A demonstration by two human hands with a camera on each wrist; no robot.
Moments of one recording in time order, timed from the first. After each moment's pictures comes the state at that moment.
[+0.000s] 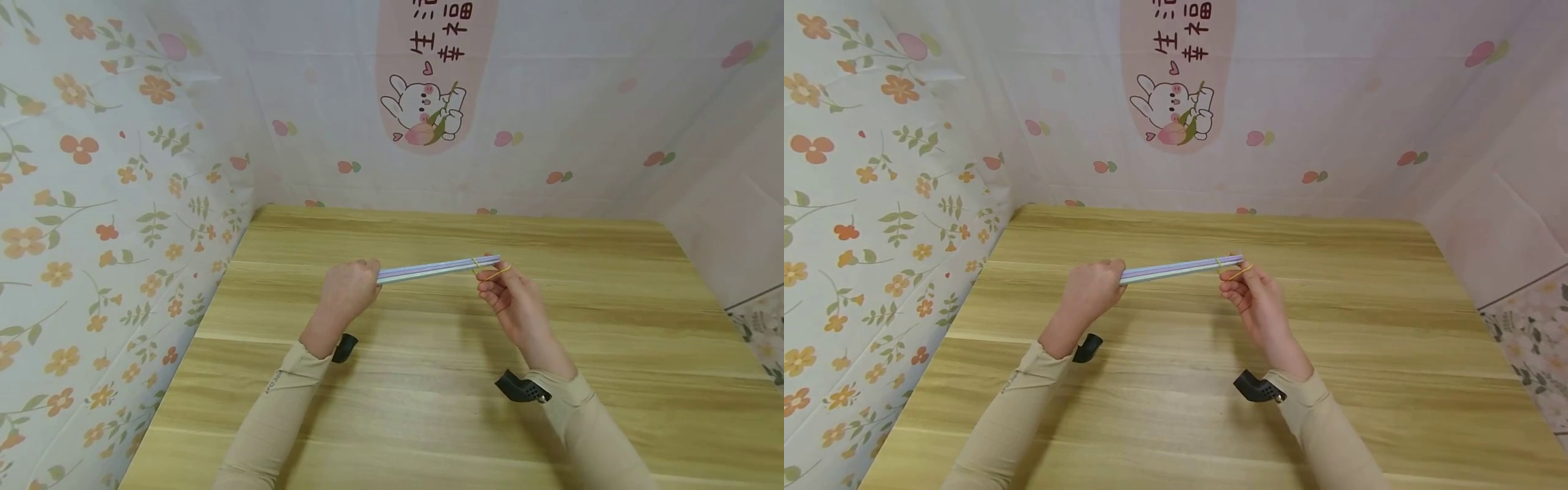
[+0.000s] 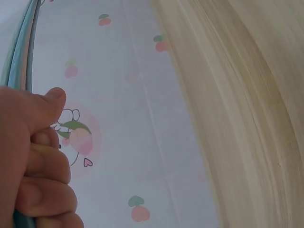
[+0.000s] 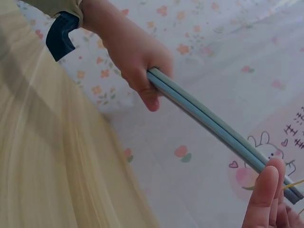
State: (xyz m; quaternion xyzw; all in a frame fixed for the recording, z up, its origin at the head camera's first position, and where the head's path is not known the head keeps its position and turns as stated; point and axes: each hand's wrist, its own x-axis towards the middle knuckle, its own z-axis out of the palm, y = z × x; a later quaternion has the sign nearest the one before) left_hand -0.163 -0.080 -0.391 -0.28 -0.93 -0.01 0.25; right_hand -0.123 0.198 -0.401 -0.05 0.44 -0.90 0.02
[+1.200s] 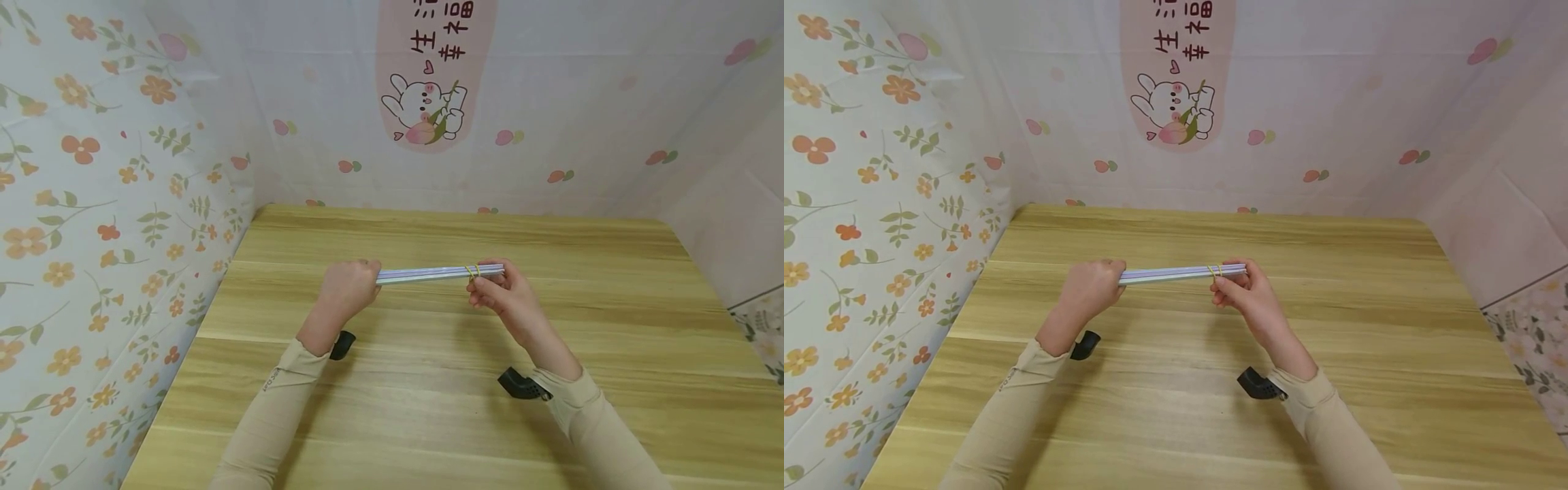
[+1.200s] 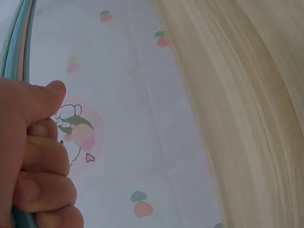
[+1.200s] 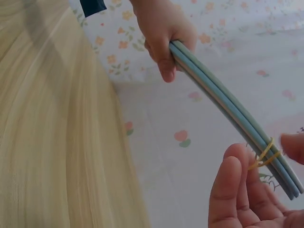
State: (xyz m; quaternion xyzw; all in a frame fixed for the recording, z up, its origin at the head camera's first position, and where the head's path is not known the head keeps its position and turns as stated) left_hand -0.164 -0.084 -0.387 -0.30 -0.92 0.02 0.23; right_hand -0.121 0.200 -0.390 -0.07 0.63 -0.77 0.08
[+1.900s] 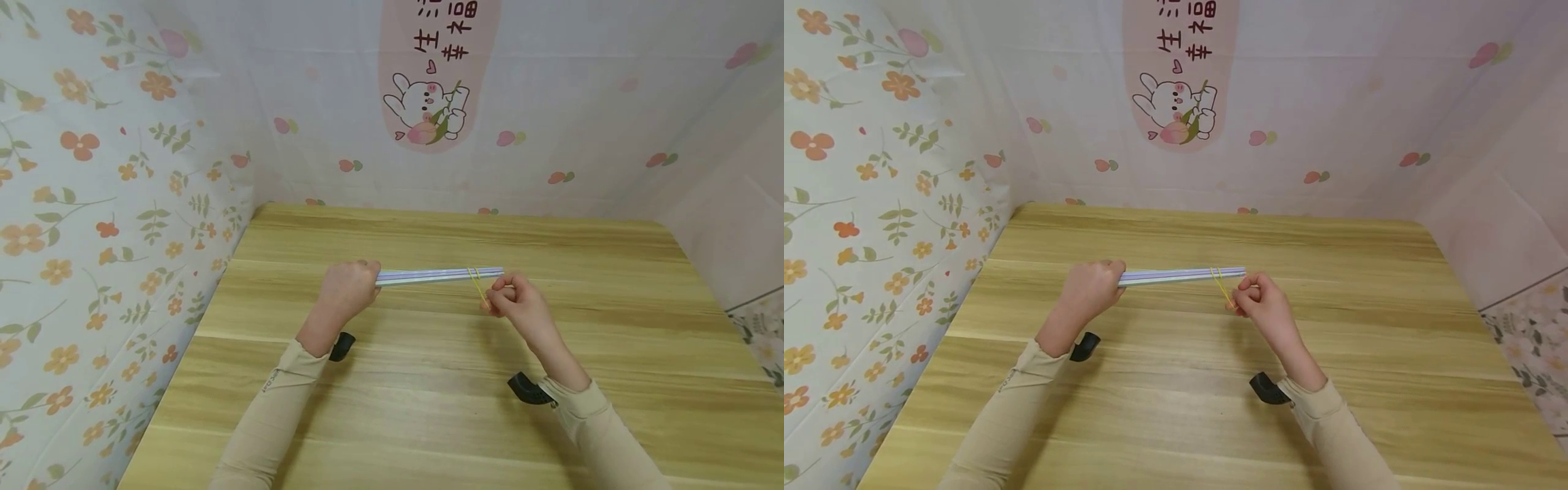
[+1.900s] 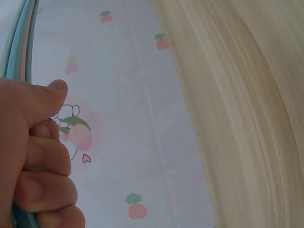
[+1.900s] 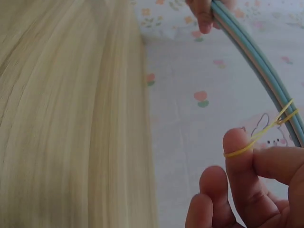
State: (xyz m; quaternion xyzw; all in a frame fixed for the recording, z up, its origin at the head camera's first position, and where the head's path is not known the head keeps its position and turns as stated) left_hand -0.164 -0.087 -0.392 -0.31 -0.92 0.00 0.24; right_hand -0.117 0.218 -0.408 0.00 0.82 -0.57 0.04
